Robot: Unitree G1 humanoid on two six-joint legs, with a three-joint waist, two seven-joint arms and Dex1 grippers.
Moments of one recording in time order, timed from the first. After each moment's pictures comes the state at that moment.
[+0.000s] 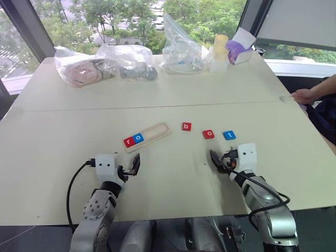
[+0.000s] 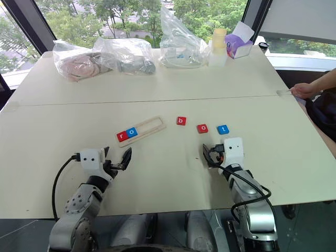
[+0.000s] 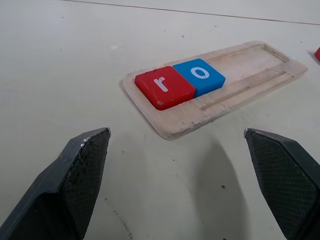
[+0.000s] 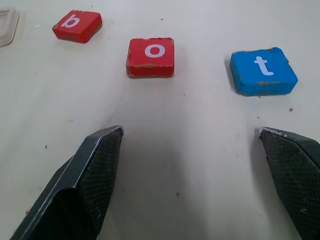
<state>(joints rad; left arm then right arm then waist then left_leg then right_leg) 0.26 0.11 0.00 -0.50 -0.21 0.37 -0.13 0.10 -0.23 -0.08 -0.42 0.16 0.56 0.18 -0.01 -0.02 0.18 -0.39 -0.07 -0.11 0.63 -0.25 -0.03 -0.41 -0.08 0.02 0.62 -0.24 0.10</state>
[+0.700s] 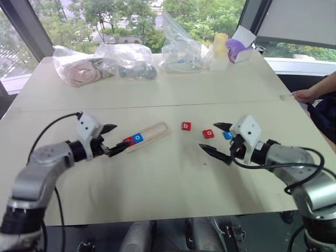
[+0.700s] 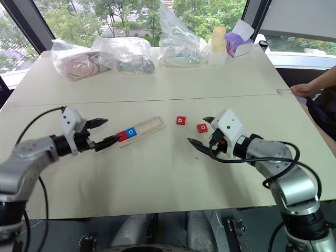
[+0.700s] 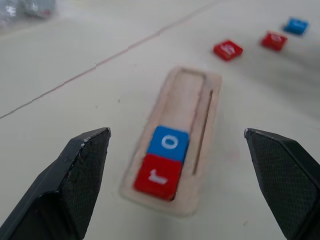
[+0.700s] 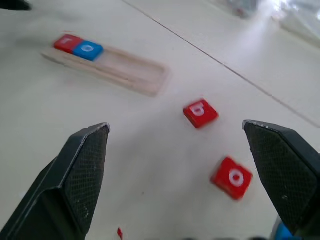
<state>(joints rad) -0.27 0.81 0.10 -0.09 -0.46 0.47 -0.94 -0.24 -0.73 -0.07 -0.55 0.42 0.69 0.72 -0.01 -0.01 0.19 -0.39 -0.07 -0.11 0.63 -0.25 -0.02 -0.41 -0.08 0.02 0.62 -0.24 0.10</state>
